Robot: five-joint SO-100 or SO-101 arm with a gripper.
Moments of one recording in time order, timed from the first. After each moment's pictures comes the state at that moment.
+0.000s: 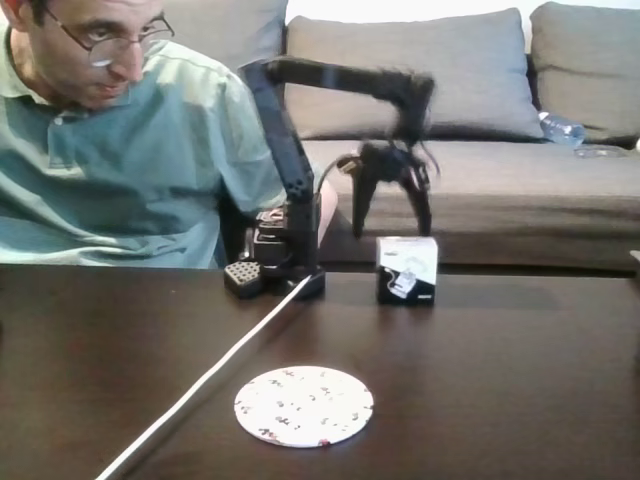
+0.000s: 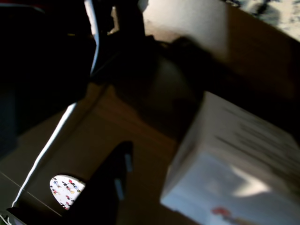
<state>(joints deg) -87.2 107.6 119.3 95.9 -26.1</state>
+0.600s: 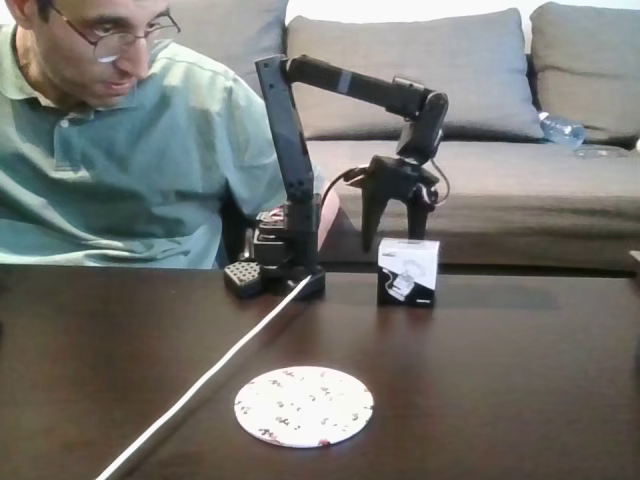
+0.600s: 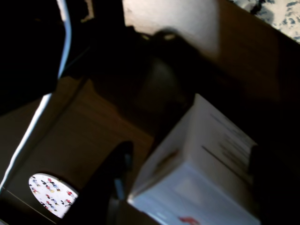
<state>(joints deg) -87.3 104.7 118.0 92.0 -28.3</state>
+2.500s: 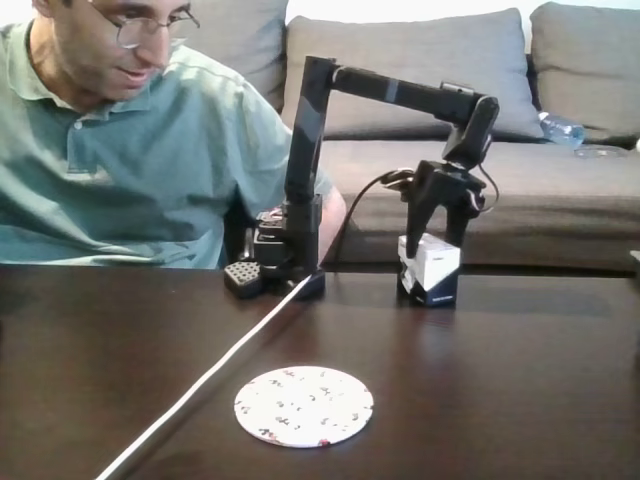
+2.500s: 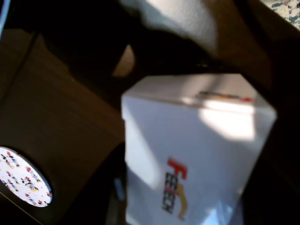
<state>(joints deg) -84.6 81.7 92.6 95.8 -35.4</state>
